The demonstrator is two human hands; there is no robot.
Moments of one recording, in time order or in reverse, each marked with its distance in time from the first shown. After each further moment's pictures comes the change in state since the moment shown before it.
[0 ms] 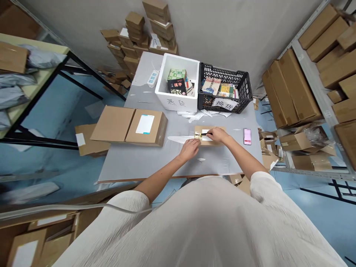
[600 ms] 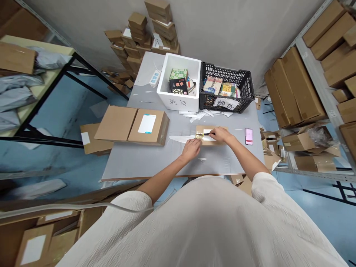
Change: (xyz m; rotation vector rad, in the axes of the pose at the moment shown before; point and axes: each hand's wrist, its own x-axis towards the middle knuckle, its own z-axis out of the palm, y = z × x) left_hand -0.001 0.012 -0.004 0.025 -0.054 -0.079; right_hand 0.003 0.017 0.008 0.036 0.023 -0.021
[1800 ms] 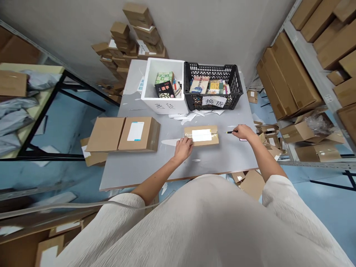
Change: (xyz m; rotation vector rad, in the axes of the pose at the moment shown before) left_hand 0.019 0.010 0.001 0.117 -0.008 -0.178; right_hand -0.092 0.171 0.007 0.056 0.061 0.284
